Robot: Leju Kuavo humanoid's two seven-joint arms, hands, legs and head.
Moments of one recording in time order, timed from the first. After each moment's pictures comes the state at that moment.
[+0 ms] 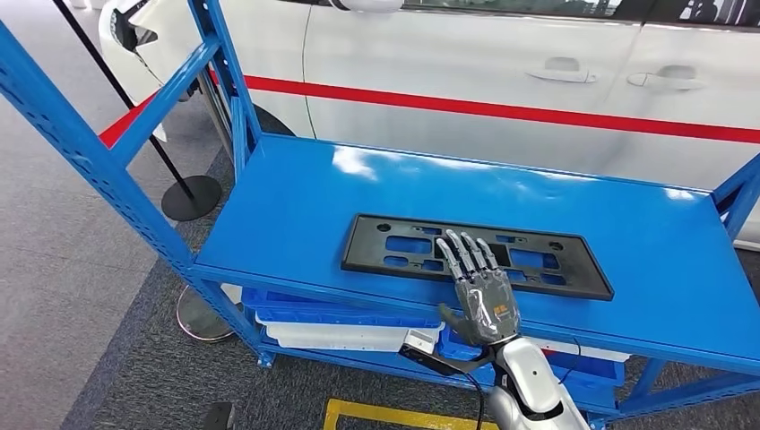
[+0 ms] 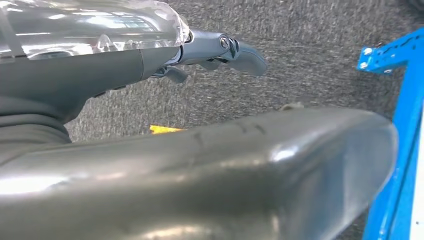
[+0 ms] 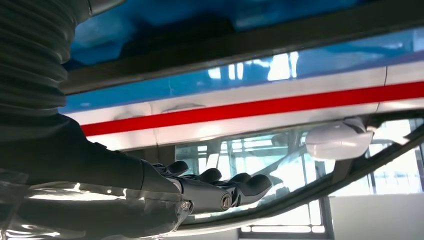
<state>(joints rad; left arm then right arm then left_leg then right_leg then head) -0.04 -0.10 0.27 -0.19 -0.12 0.18 -0.35 -0.30 0.05 0.46 -1.26 1.27 -0.57 -0.15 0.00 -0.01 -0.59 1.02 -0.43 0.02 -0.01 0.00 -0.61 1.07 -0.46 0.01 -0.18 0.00</state>
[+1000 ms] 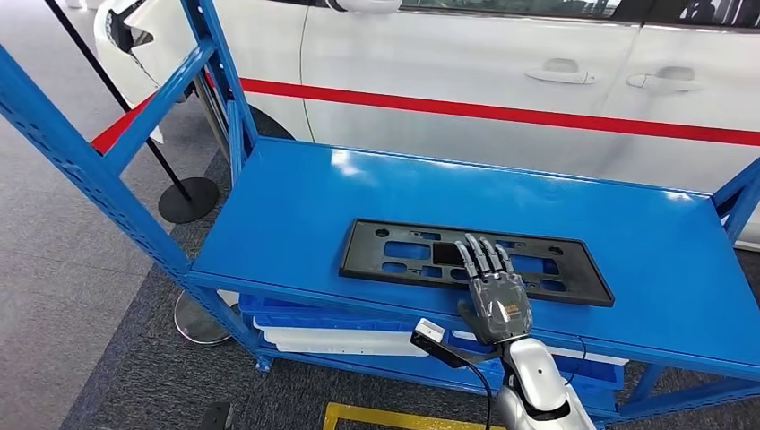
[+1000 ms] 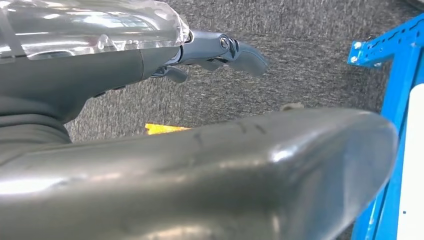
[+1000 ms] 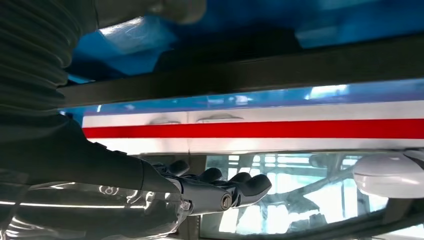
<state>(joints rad) -0.04 -0.09 0.29 -0.19 -0.15 0.15 -0.37 -0.28 0.06 0.37 -1.23 1.39 -0.49 -0.03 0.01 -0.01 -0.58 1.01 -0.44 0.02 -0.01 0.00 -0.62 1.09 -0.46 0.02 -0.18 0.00</state>
